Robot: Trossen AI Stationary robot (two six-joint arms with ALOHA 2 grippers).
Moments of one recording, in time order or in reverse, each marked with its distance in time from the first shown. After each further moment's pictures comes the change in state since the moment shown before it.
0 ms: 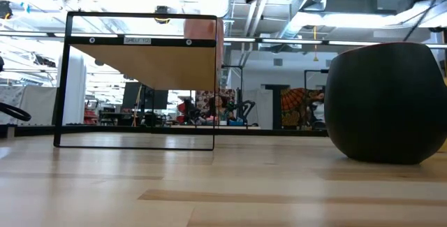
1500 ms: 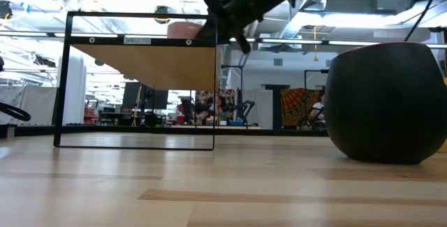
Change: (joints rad) left arm 0.000 0.000 0.000 -0.088 -0.086 -0.016; right arm -0.002 0.150 -0.494 1.035 0.004 0.362
